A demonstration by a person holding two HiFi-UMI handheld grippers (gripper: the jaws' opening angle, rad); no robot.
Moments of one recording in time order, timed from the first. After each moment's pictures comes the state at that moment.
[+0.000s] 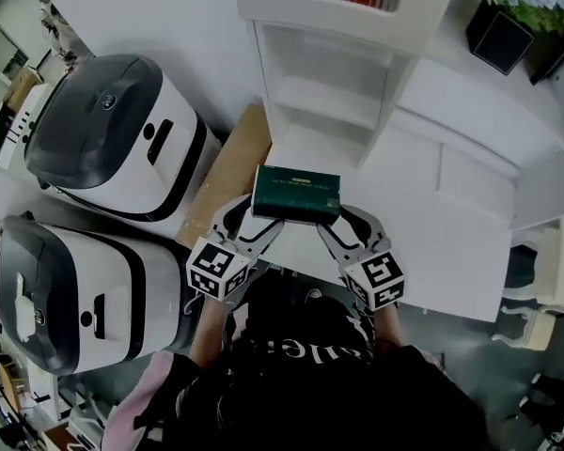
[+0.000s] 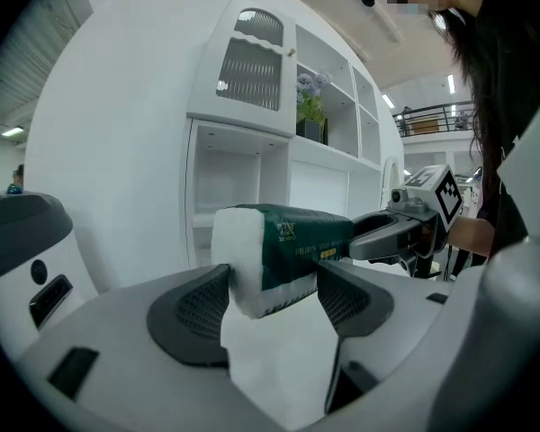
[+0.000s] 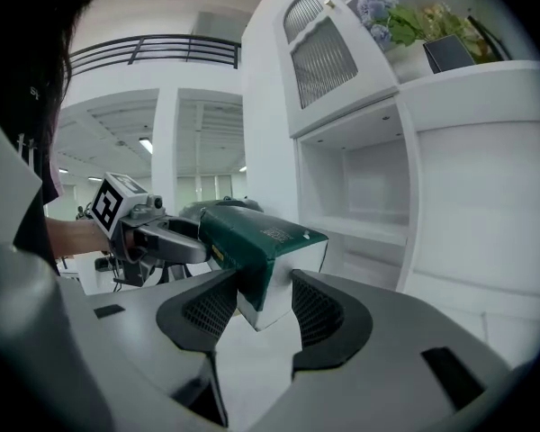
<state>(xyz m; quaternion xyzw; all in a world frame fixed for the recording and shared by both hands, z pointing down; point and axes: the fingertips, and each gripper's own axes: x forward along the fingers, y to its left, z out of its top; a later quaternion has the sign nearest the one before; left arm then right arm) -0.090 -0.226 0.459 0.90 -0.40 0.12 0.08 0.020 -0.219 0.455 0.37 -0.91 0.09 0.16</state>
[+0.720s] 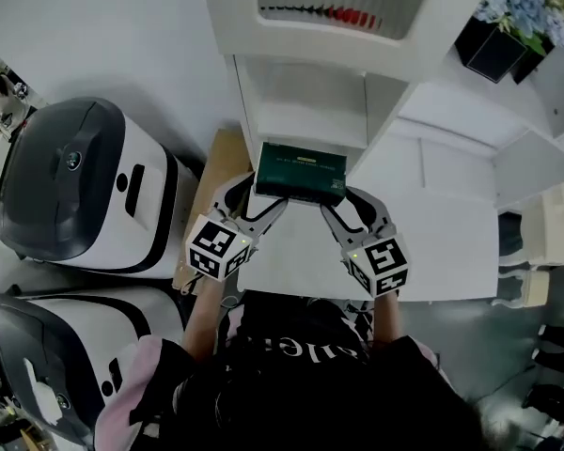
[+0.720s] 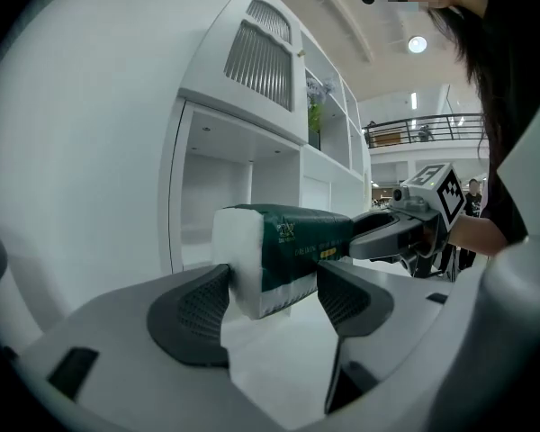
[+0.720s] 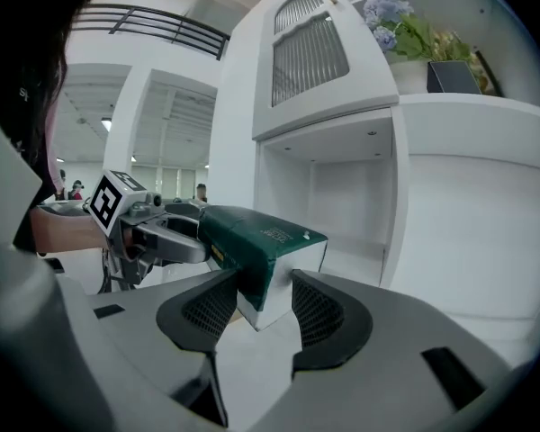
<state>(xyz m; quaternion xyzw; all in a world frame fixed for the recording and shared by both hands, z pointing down) -0.084 -0.356 0.432 0.95 -0.29 0.09 0.04 0.019 -0.322 0.424 0.49 -0.85 0.05 0.16</state>
